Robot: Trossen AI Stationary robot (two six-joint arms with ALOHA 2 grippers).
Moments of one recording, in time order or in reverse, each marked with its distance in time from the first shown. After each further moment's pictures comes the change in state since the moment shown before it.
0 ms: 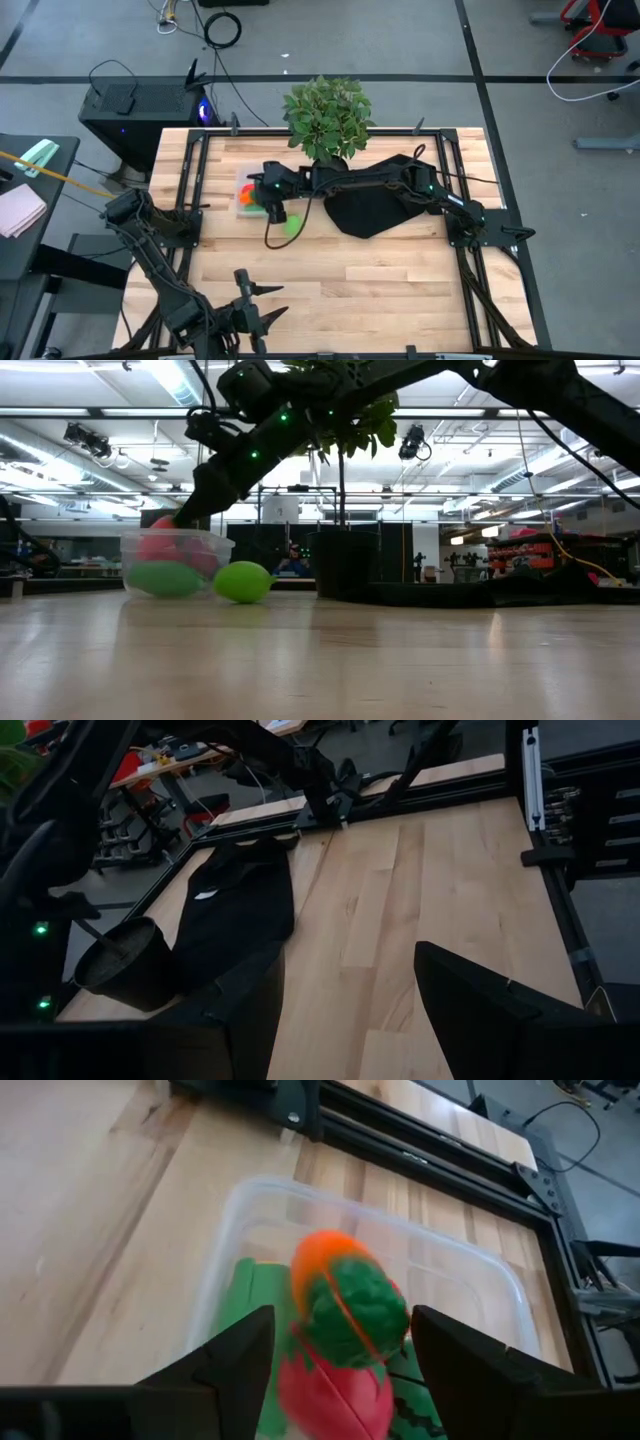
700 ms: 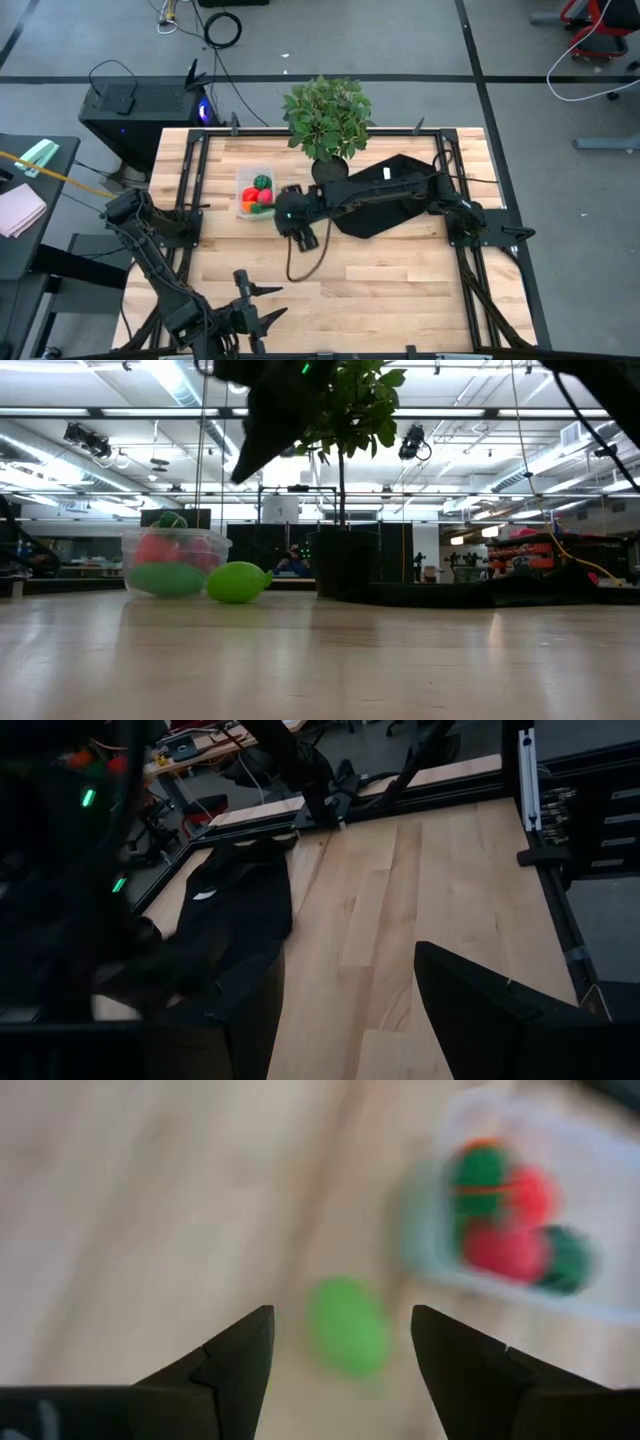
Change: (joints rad) left arm -0.006 0.000 0.000 -0.001 -0.001 -0.003; right arm 0.171 -0.173 0.000 -0.533 0.012 0.100
